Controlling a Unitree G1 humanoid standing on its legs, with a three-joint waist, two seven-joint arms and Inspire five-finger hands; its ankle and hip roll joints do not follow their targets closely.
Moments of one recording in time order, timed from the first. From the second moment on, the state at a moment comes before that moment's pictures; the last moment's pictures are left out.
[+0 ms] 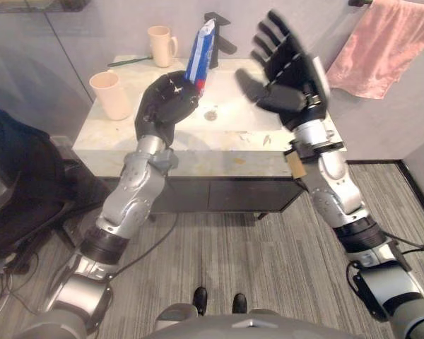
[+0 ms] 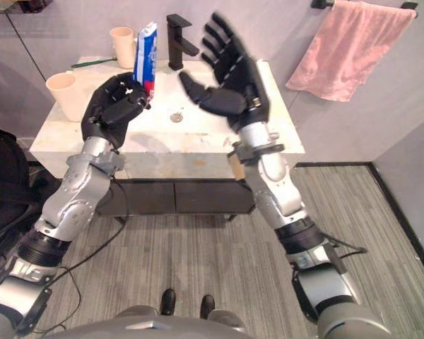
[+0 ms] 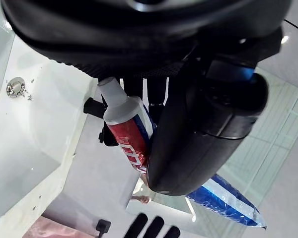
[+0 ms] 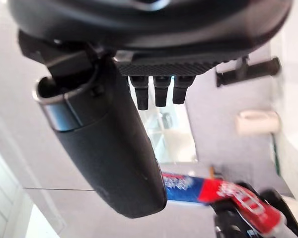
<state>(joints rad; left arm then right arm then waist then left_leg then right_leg) -0.45 0.43 -0.28 -0.09 -0.78 -0.01 0.41 -0.54 -0.45 0.35 0.01 0.76 -0.22 -0.05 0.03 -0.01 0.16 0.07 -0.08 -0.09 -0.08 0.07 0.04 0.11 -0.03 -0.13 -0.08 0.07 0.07</state>
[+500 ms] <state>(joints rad) -0.52 0.39 -0.28 0.04 -0.78 -0.02 0.40 -0.61 -0.34 0.39 0.05 0.89 -0.15 -0.01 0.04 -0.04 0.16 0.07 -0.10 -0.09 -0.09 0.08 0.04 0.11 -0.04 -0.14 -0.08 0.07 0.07</state>
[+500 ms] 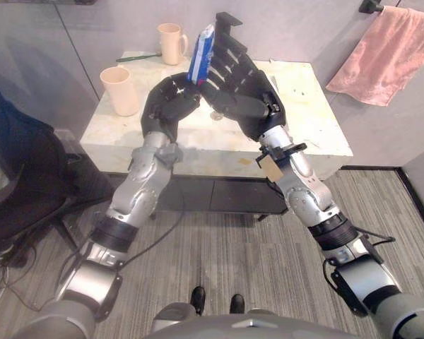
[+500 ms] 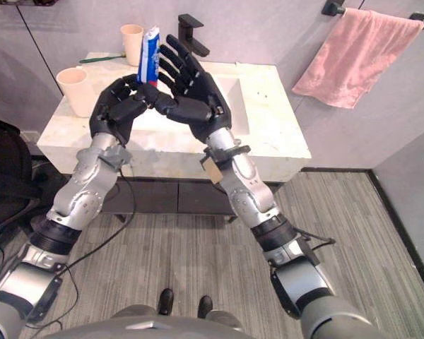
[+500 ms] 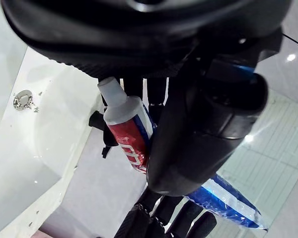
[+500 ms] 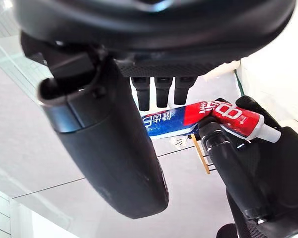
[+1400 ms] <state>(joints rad) -0.60 0.36 -0.32 0.05 -0.78 -0.06 0.40 -0.73 -0.34 0.39 0.20 0.92 -0.15 -0.04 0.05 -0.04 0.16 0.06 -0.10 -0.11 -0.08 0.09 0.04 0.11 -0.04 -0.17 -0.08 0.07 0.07</state>
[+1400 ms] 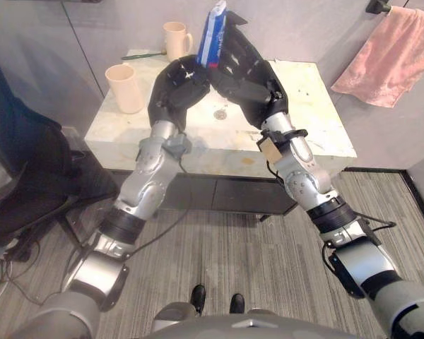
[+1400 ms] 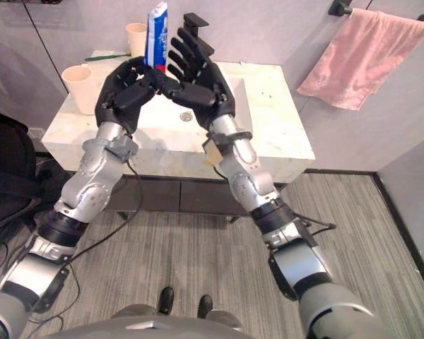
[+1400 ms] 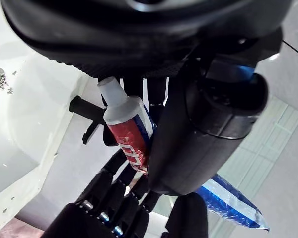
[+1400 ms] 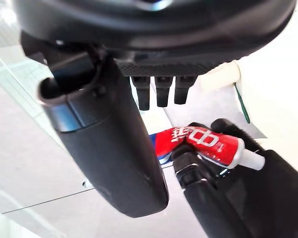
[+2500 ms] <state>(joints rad) -0.60 0.35 -0.37 0.09 -0.78 -0.05 0.34 -0.78 -0.34 0.35 0.27 0.95 -0.17 -0.06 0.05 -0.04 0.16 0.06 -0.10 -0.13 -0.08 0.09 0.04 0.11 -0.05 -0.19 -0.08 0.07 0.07</state>
